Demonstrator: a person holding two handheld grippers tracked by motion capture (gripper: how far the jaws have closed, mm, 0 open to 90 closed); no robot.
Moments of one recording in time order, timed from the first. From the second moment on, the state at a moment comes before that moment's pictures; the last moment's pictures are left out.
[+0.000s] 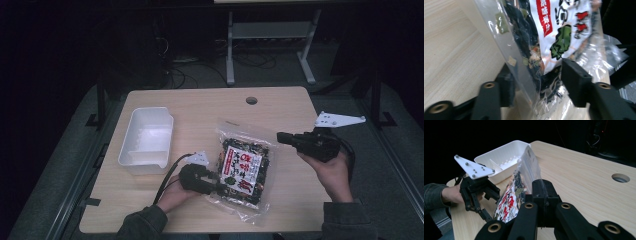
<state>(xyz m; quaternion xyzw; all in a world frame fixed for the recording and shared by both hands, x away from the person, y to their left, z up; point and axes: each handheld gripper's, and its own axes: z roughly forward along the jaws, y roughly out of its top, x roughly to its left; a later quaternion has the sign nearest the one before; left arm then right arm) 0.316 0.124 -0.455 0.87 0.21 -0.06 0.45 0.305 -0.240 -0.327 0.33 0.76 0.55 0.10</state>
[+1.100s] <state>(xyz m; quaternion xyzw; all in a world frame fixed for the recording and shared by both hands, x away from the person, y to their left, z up) 0.300 0.127 -0.443 0.88 0.16 -0.01 0.45 0.315 -0.224 -0.378 0.31 0.77 0.56 -0.02</state>
